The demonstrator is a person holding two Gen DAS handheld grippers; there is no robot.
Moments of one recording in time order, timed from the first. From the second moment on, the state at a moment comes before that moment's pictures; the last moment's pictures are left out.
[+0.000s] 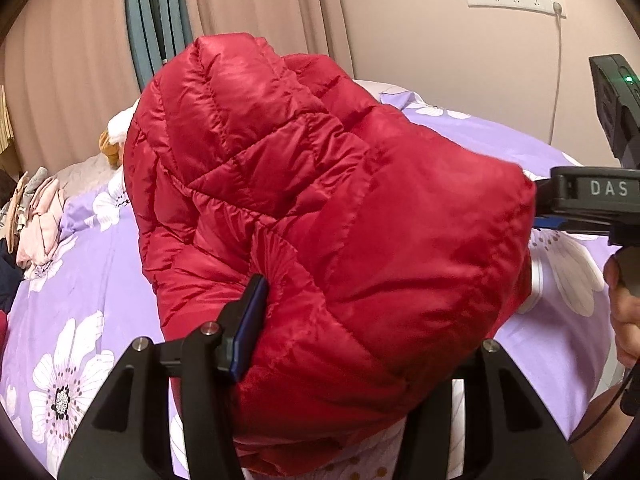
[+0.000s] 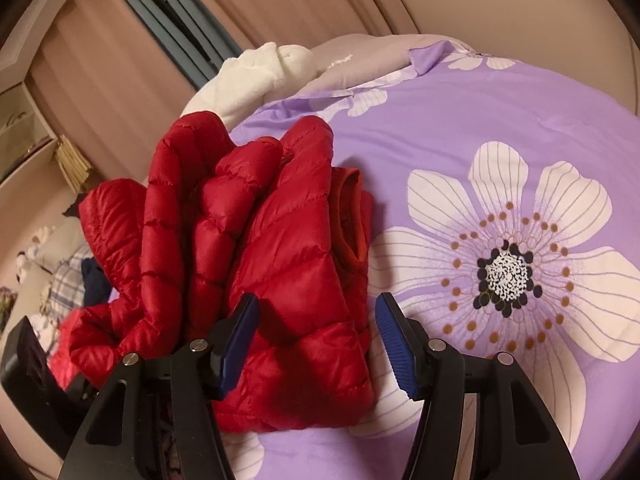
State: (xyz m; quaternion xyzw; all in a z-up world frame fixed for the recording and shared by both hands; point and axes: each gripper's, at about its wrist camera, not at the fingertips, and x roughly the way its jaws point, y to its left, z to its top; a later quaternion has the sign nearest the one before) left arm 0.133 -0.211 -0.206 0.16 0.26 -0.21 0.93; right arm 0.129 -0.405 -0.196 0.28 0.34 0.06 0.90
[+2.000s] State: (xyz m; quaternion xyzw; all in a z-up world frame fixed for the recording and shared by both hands) left arm 0.192 -0.040 -0.168 -0.08 0.33 -0.13 0.93; right arm 0.136 -0.356 -0.167 0.20 0.30 0.07 0.93
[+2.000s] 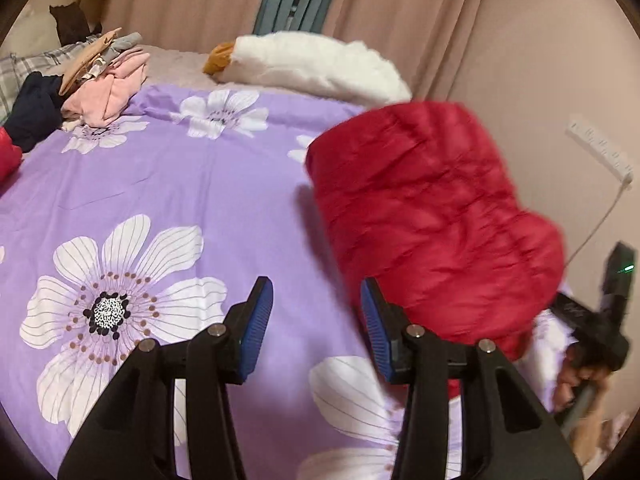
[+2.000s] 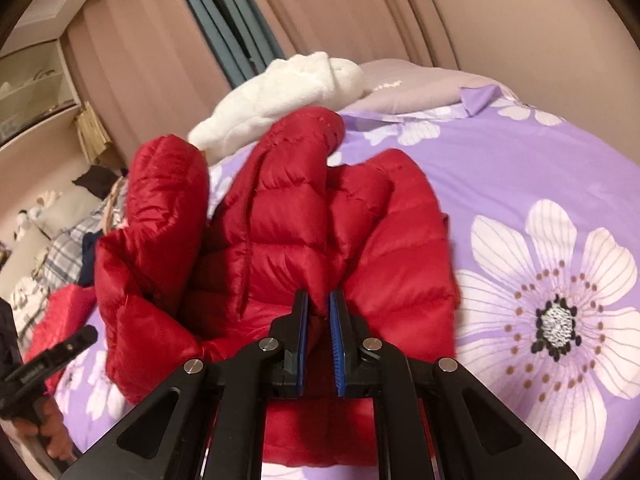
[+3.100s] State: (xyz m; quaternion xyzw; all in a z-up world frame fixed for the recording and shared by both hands) left arm 0.218 -0.083 -0.180 -0.09 0.31 -0.13 0.94; right arm 0.128 -0.380 -0.185 0.25 0.32 0.09 0.91
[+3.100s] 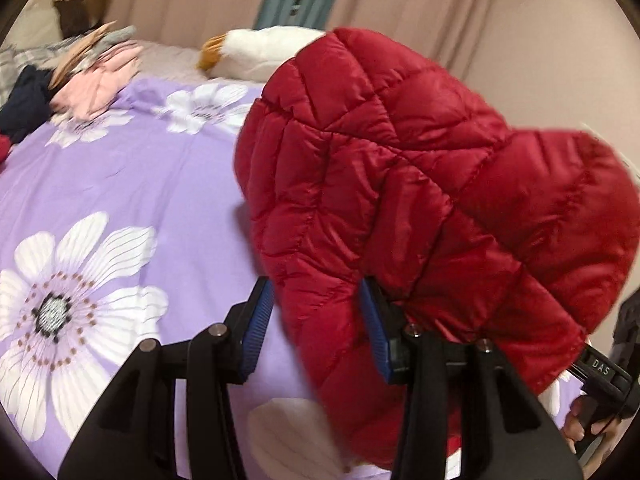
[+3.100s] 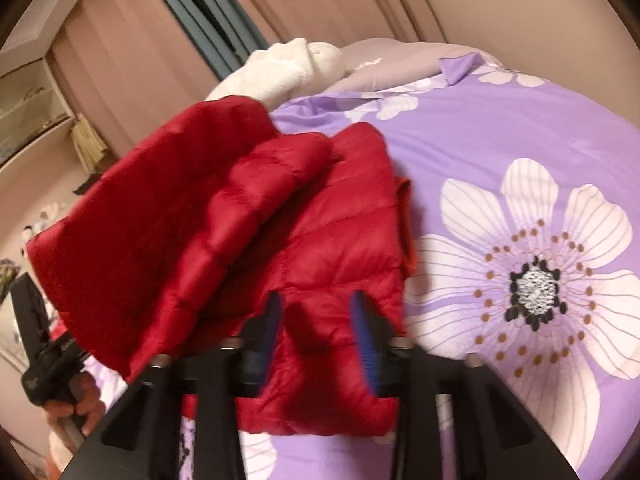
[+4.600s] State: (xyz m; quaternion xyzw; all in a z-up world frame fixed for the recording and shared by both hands) left arm 0.205 -0.136 -0.191 -0.04 0.32 -0.19 0.93; right arm 0.149 -0.322 -0.156 0.27 0.29 0.21 0.89
